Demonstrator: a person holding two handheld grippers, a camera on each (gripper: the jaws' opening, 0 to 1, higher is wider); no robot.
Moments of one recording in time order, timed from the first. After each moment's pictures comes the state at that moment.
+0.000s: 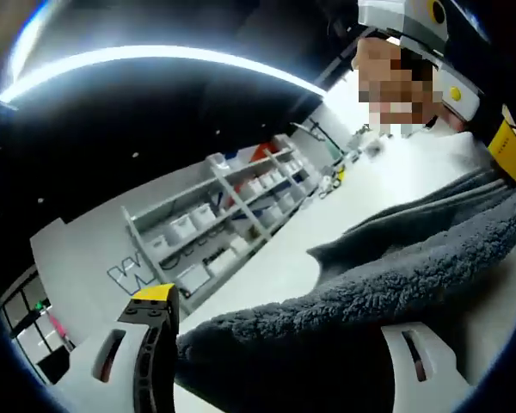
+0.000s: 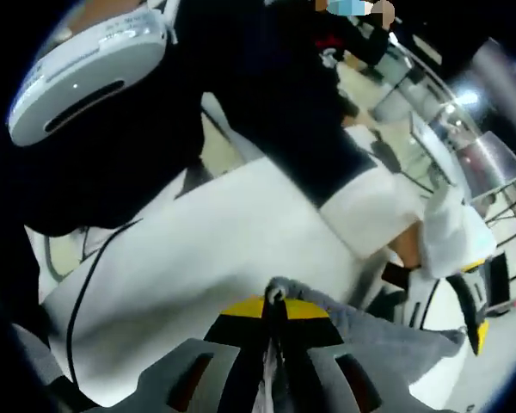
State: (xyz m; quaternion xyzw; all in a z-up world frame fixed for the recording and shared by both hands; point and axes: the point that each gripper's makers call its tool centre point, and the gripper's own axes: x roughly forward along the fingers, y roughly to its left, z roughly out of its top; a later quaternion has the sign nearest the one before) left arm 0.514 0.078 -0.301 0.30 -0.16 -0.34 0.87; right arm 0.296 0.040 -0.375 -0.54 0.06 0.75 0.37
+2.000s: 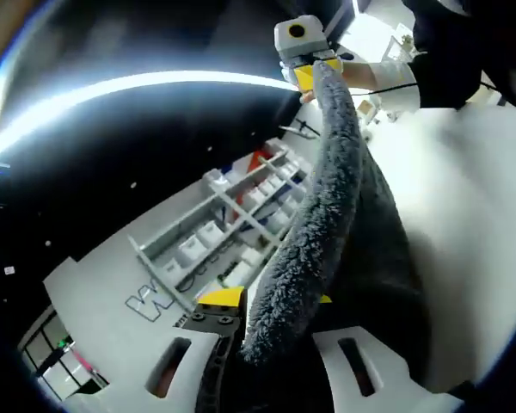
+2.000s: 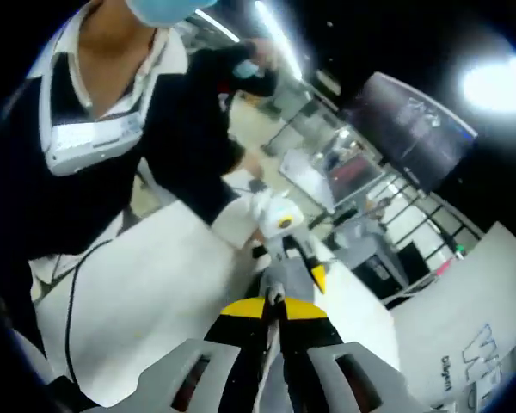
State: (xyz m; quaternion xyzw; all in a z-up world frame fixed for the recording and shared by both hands) left arm 0.483 0.074 -0.281 0.35 -0.21 -0.32 0.85; right arm 0.370 -0.047 -0.207 -0.42 -0.10 0.65 0.62
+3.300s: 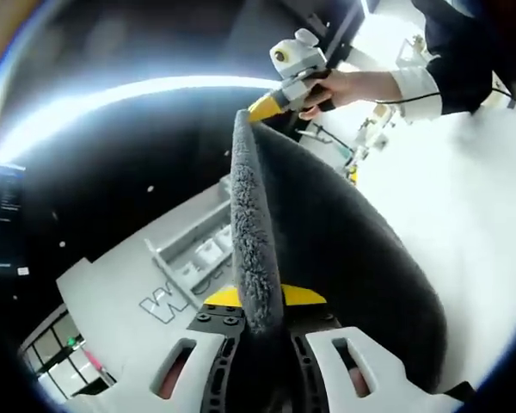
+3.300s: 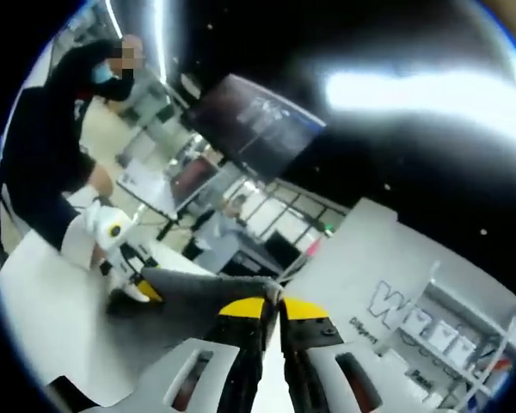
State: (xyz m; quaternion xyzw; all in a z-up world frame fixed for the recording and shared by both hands) left arm 0.493 0.084 -0.265 0.35 -0.23 -0.29 0.86; right arm 0.474 -0.063 -0.111 -0.31 -0.20 0.41 0.84
